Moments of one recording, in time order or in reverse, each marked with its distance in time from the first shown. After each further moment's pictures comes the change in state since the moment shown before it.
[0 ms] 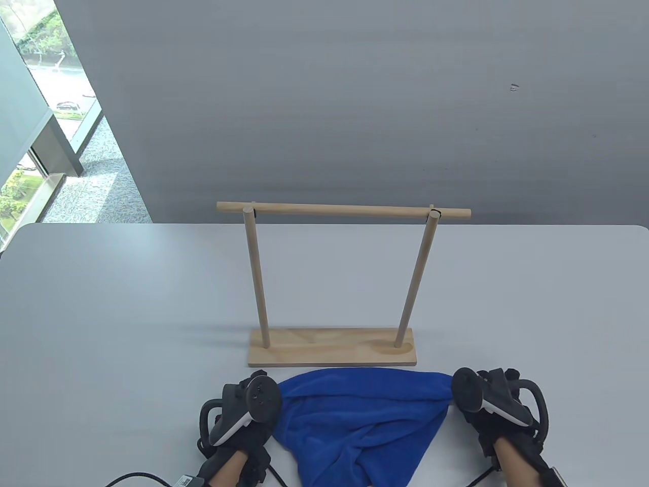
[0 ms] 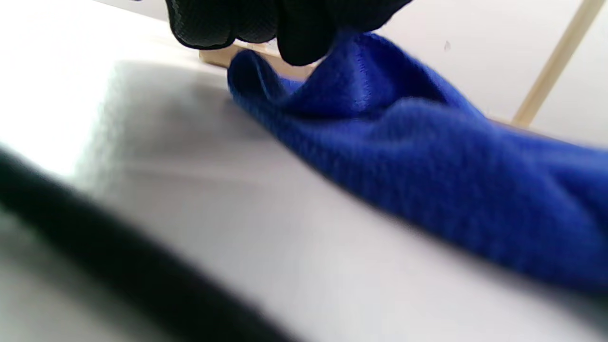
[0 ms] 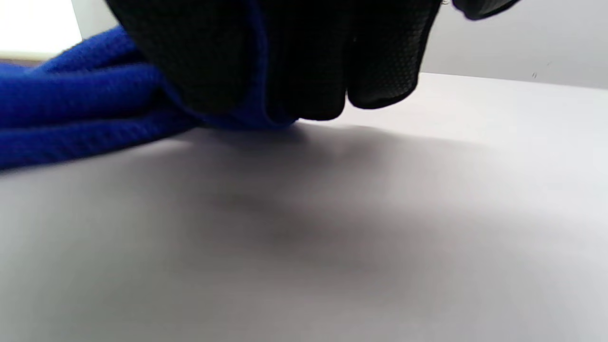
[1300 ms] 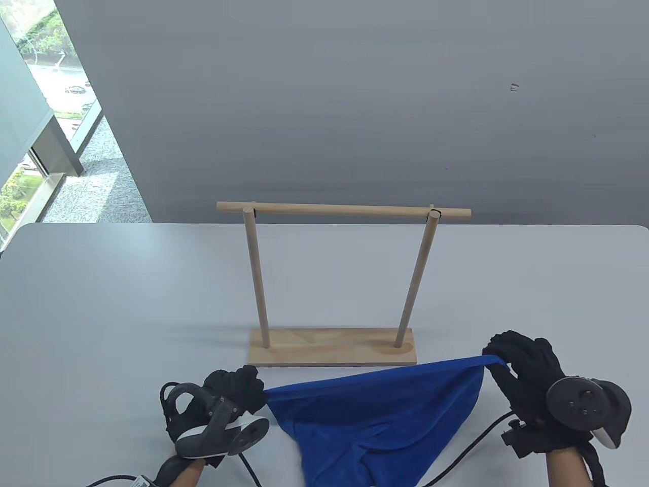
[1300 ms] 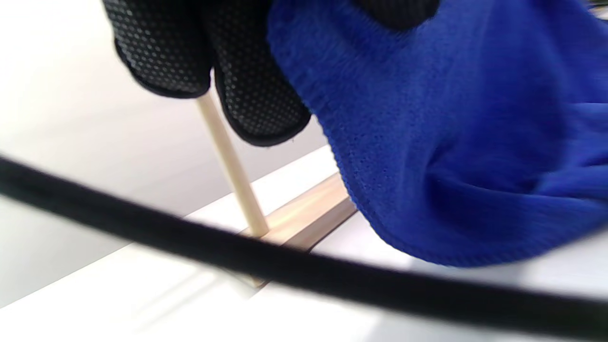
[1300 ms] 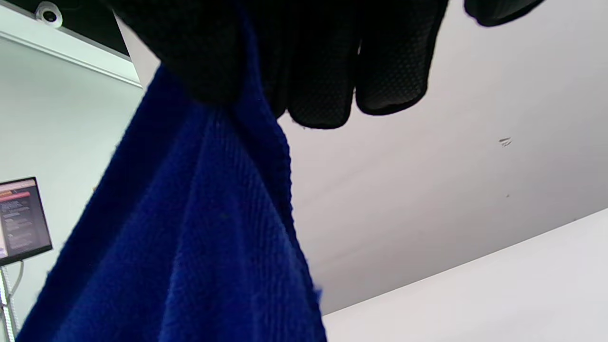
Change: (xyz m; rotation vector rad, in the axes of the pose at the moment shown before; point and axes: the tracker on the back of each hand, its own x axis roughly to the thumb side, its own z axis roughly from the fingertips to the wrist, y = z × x) left_hand 0.010 0.059 0.045 0.274 -0.574 -0.678; right_hand -0.051 -0.111 0.069 -0.601 -0.288 -0.606
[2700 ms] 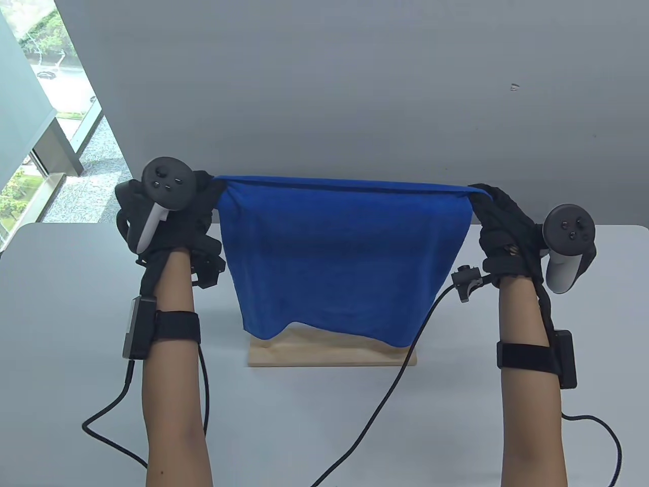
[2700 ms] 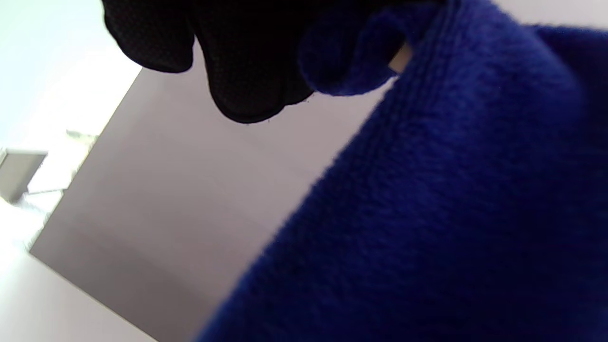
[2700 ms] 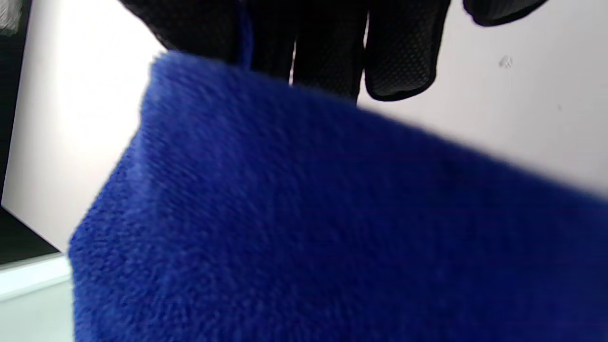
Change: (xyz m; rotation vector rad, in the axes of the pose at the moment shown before) left_hand -0.264 0.107 -0.118 0.210 0.862 0.963; right_hand -0.004 -0.007 -0.204 -0.212 0.283 -0.630
